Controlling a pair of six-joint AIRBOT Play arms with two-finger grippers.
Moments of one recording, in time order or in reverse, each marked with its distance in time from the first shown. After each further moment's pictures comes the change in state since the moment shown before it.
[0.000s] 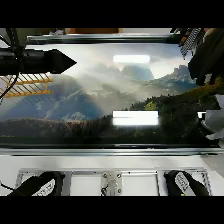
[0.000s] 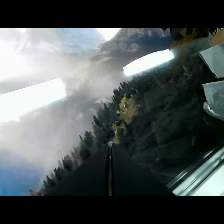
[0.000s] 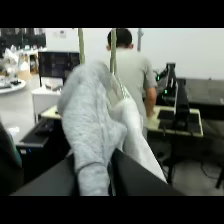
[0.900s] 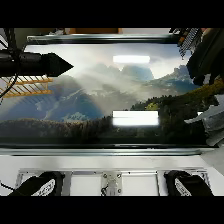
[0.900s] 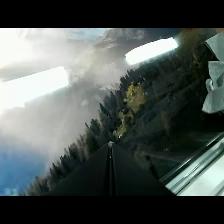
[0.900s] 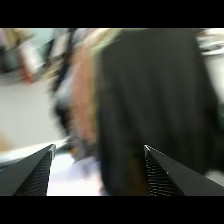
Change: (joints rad) left arm 0.027 0.000 0.000 0.000 -0.070 0.016; right arm 0.672 0.137 0.001 0.460 -0.127 -0.344
